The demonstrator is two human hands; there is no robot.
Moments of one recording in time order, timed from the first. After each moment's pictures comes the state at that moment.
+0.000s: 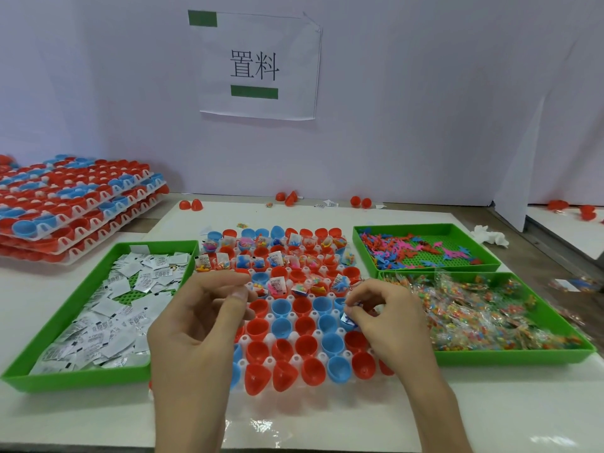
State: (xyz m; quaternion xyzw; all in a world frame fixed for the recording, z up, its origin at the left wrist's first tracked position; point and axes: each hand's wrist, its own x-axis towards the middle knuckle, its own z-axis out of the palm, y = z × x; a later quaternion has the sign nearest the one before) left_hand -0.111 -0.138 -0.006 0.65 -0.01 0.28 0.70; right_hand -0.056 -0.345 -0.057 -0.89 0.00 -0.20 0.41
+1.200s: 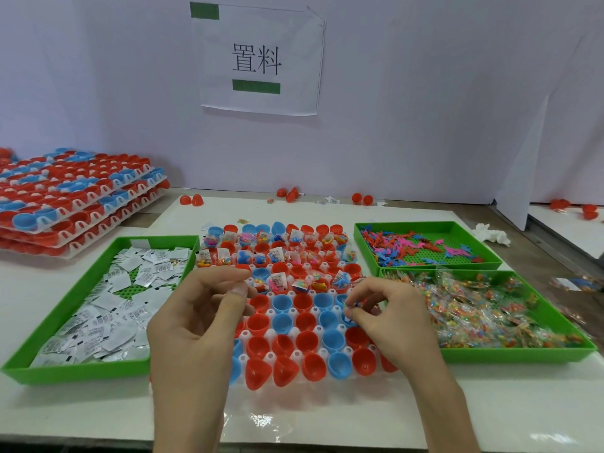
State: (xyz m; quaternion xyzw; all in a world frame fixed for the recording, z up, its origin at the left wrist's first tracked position) left_hand -0.112 -0.135 -0.007 0.66 0.00 0.28 0.70; right_hand -0.059 -0.349 -0.053 -0.89 -0.05 -0.20 0.41
